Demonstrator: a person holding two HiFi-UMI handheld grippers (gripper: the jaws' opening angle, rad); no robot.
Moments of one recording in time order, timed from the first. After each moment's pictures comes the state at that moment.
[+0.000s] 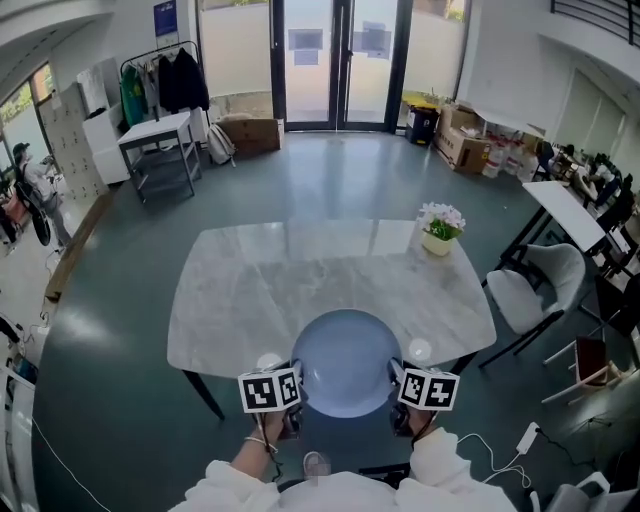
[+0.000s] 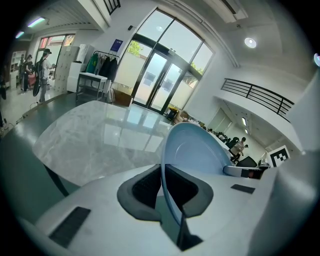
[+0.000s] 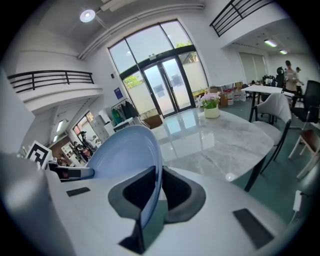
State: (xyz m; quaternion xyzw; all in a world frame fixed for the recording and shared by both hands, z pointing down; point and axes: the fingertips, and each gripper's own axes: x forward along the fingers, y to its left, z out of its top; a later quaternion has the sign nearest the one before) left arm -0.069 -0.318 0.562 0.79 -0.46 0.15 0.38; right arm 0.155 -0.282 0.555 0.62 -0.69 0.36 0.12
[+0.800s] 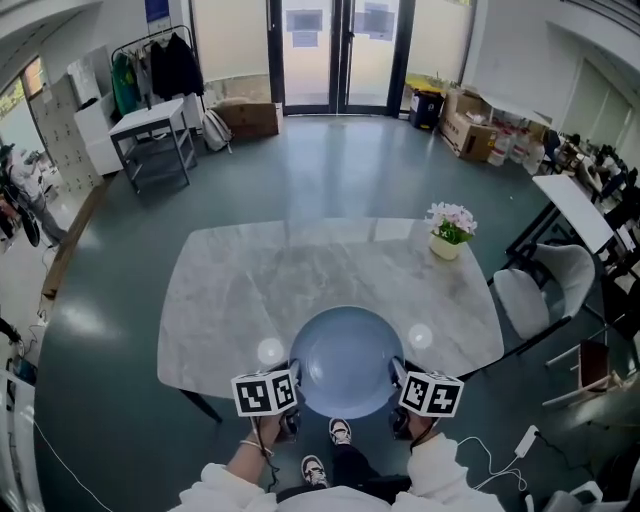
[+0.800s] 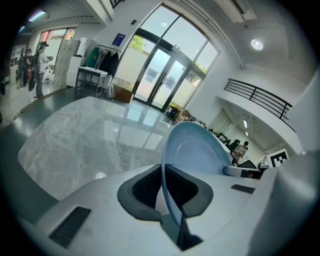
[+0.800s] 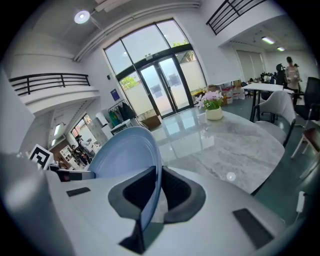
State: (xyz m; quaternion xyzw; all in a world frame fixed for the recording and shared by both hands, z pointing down) left arm -0.057 -0.391 0.567 0.78 -0.45 0.15 0.40; right arm 0.169 -0.355 0.558 0.62 -0.68 0.37 0.11
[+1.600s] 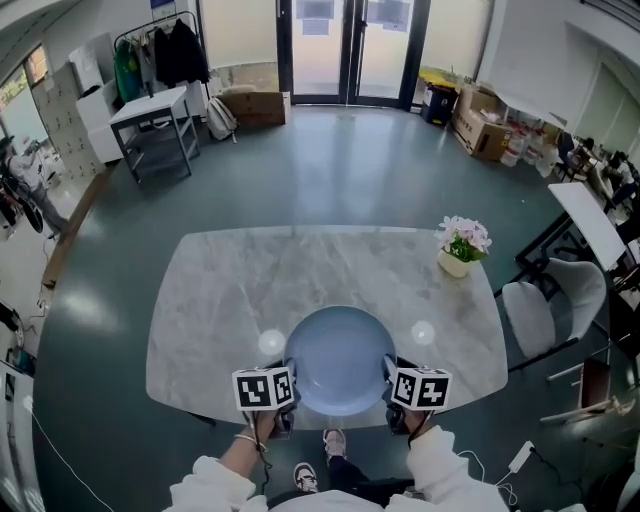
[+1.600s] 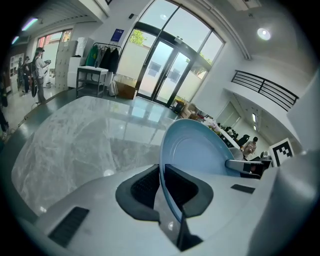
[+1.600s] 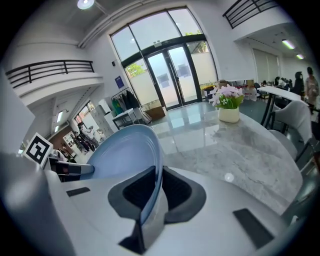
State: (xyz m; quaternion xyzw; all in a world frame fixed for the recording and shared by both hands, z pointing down) left arm -0.039 -0.479 0.597 0.76 -0.47 0.19 0.41; right arm 0.185 -0.458 0.587 0.58 -0.70 0.37 0.17
